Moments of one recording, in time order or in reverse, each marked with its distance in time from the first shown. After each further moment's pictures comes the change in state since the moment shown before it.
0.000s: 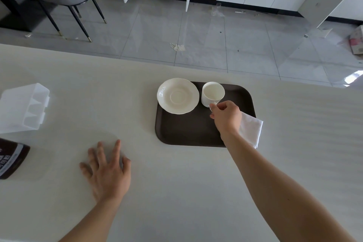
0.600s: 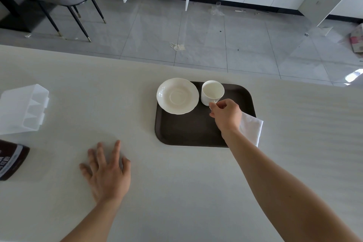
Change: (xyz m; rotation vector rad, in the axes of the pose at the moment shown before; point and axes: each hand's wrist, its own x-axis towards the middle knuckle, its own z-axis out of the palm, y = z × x) left_hand -0.001 0.000 0.000 -0.004 0.013 0.009; right_hand 0.006 -0.002 -0.001 -0.005 -0.032 -0.019
